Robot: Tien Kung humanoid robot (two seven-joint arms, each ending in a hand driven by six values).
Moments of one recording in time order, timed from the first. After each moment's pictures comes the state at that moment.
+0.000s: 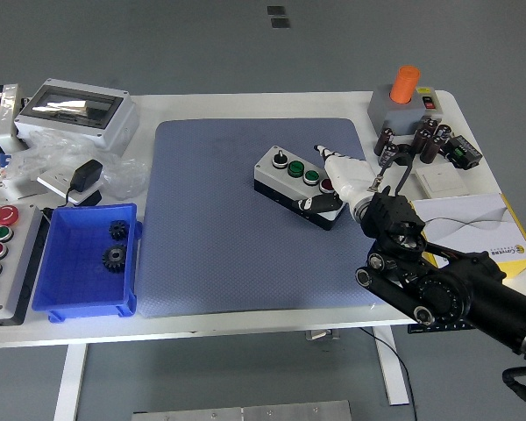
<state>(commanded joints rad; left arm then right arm) 0.03 0.13 -1.86 -0.18 1.80 -0.05 0.03 0.70 -0.18 0.52 1.00 -1.87 -0.25 -0.47</state>
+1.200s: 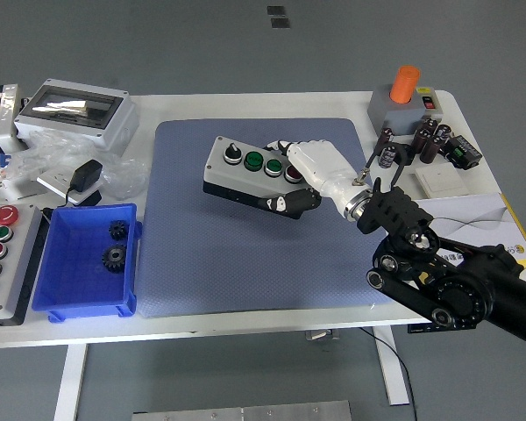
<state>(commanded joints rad) 0.03 0.12 -1.84 -0.18 1.77 -0.04 0.02 0.72 -0.30 0.42 1.18 -1.88 -0.35 -0.06</state>
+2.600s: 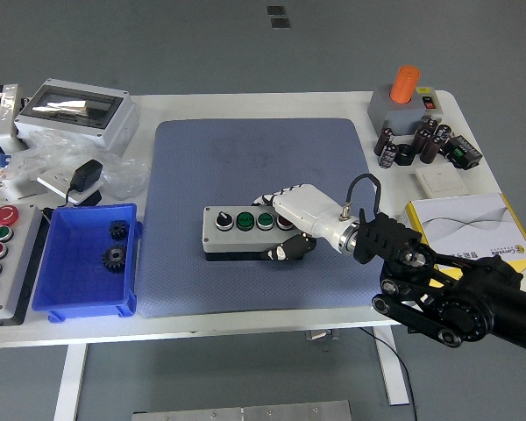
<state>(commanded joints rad) 0.03 0.12 -1.85 -0.18 1.78 -0.04 0.02 0.71 -0.30 0.34 1.16 -1.89 -0.23 -0.05</state>
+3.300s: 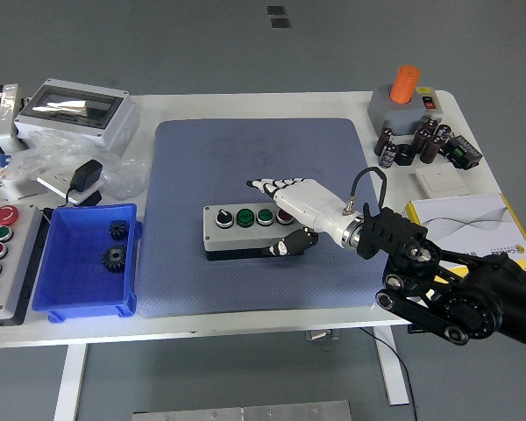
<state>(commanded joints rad) 0.03 0.12 -1.85 -0.18 1.78 -0.05 0.01 0.70 -0.35 0.40 1.25 -1.84 -0.19 -0.05</state>
